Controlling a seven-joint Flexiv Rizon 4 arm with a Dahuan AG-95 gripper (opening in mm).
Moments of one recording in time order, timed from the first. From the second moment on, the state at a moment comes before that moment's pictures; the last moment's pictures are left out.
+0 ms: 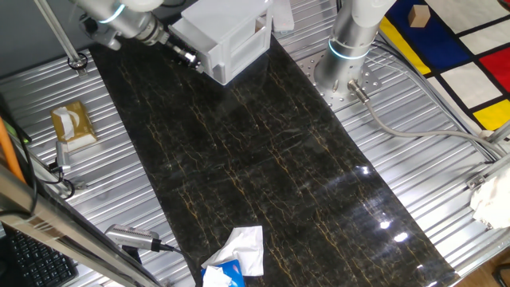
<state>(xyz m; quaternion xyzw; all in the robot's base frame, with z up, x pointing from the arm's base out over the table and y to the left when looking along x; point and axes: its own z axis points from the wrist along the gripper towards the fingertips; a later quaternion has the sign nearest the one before) 0.428 -0.136 0.134 0.22 -0.94 -0.13 0.24</state>
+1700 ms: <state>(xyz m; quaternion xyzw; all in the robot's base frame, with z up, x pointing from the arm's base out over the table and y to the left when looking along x) 0.375 -0.132 0.124 0.23 -0.92 -0.13 0.28</state>
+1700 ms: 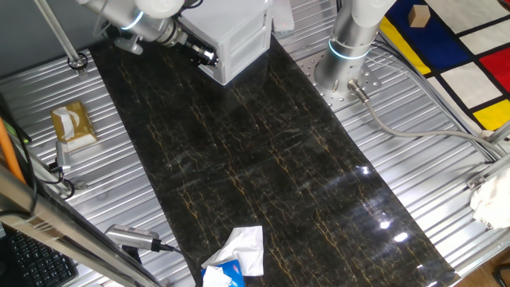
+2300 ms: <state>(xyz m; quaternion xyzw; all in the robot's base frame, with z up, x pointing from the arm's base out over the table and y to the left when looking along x) 0.379 -0.134 0.122 0.23 -0.93 -0.13 0.27</state>
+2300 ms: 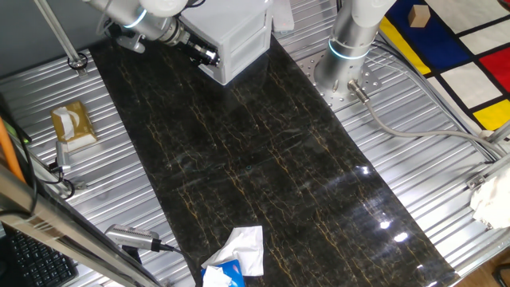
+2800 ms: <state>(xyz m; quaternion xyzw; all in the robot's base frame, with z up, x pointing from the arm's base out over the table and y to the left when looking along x) 0.391 -0.135 0.124 0.22 -0.93 -0.13 0.25</state>
